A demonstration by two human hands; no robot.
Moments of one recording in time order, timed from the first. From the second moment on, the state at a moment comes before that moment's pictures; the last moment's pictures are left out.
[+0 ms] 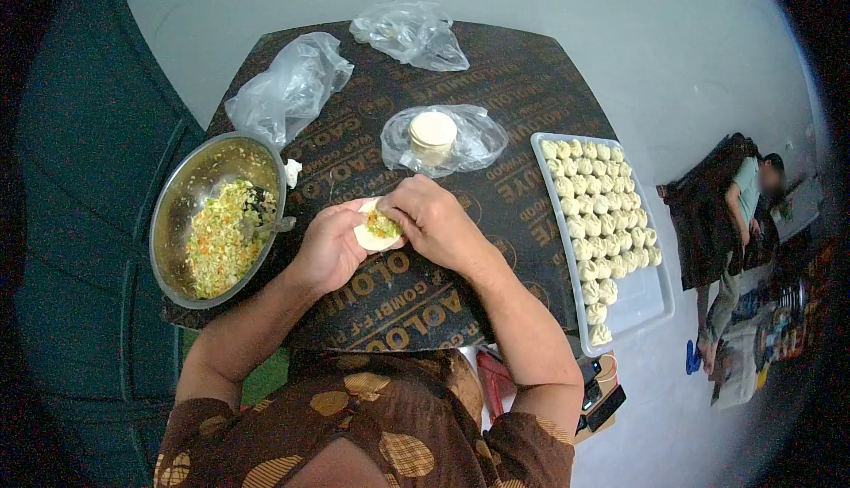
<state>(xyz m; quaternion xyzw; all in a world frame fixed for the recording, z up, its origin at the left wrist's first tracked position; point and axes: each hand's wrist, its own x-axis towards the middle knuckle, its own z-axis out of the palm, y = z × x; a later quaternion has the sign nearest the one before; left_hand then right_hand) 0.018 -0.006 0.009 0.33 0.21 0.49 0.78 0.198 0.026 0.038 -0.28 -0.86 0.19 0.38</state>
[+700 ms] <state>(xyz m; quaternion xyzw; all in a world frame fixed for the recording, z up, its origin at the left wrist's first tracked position) 0.016 -0.004 0.006 0.32 0.24 0.51 0.76 0.208 0.026 0.045 -0.39 -0.83 0.21 0.33</state>
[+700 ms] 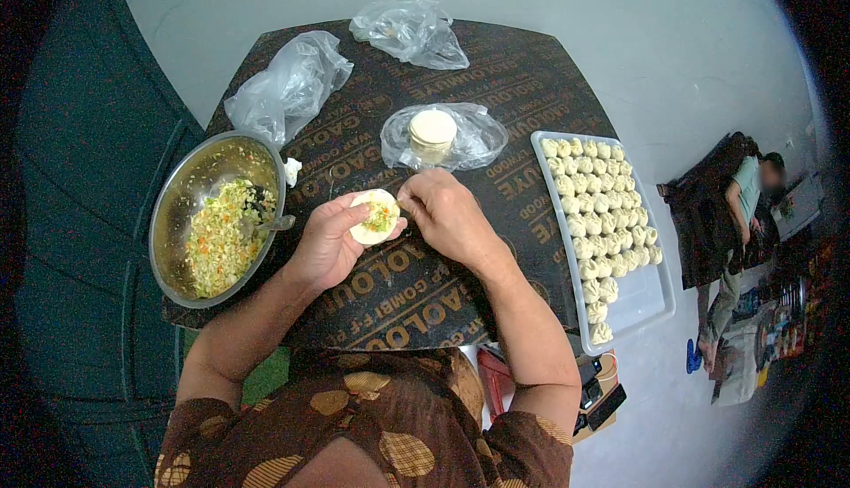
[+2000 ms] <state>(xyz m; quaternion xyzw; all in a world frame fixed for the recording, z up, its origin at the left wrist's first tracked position) 0.018 -0.005 0.006 0.32 0.24 0.50 0.77 0.213 0.027 0.047 -0.35 -0.85 0.28 0.29</state>
